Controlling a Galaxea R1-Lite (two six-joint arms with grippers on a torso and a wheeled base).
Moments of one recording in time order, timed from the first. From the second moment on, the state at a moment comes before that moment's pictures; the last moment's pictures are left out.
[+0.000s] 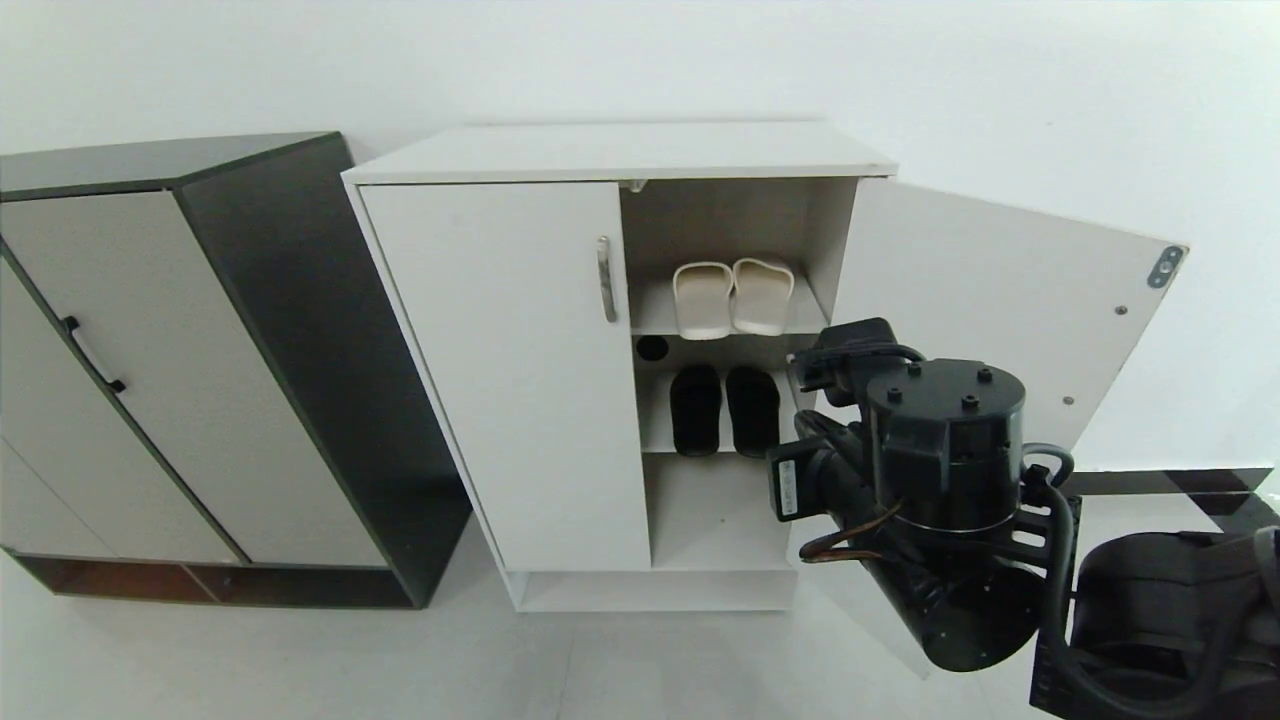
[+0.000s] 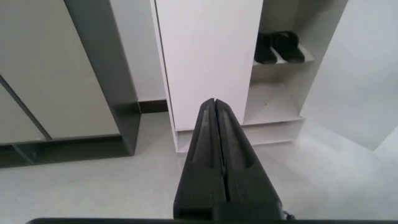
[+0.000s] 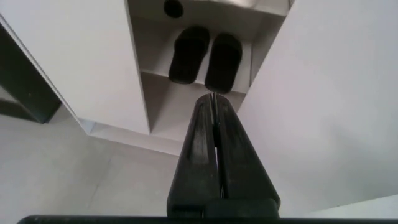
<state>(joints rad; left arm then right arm) 0.00 0.00 0.00 0.00 -0.06 0.03 0.90 1.78 -0.90 -0.71 -0.75 0.05</state>
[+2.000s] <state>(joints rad) 0.00 0.00 0.00 0.00 -0.06 0.03 0.90 1.77 -0.85 -0.71 -0.70 0.03</state>
